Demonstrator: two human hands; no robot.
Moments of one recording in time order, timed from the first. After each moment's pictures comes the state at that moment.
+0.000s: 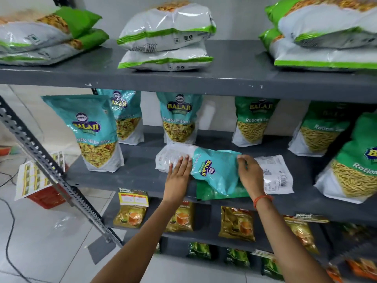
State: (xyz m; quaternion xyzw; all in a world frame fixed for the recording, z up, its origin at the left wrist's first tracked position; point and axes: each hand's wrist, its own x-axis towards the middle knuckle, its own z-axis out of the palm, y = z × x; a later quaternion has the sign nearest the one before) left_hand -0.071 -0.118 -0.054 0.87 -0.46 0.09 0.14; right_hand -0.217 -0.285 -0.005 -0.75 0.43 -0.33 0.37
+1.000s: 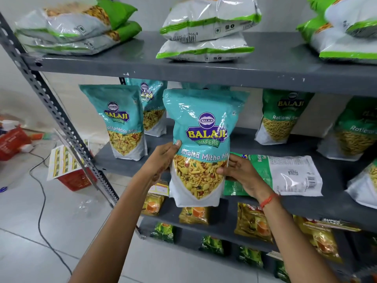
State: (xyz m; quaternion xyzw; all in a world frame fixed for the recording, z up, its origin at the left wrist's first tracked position) left_hand -0.042 -0.022 0.060 0.71 -0.24 -0.27 0.60; right_hand -0.189 -0.223 0.012 -0.66 0.11 -0.12 0.74
